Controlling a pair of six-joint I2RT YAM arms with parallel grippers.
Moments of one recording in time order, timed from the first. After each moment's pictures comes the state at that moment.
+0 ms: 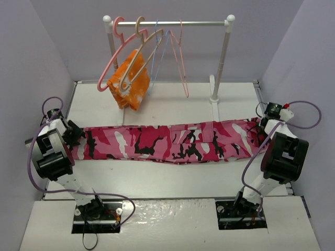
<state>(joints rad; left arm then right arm) 0.48 1.79 1.15 -0.52 0.14 -0.45 -0.39 1.71 0.99 -0.18 0.29 0.58</state>
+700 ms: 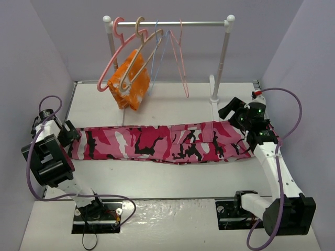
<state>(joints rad) 0.53 1.70 1.16 -0.64 -0.02 -0.15 0.02 1.08 0.86 -0.26 -0.11 0.57</state>
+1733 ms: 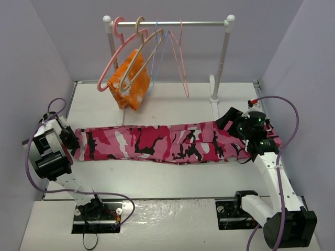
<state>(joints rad) 0.53 1.81 1.18 -0.65 0.15 -0.10 0.03 0.97 0.76 -0.32 -0.19 0.52</state>
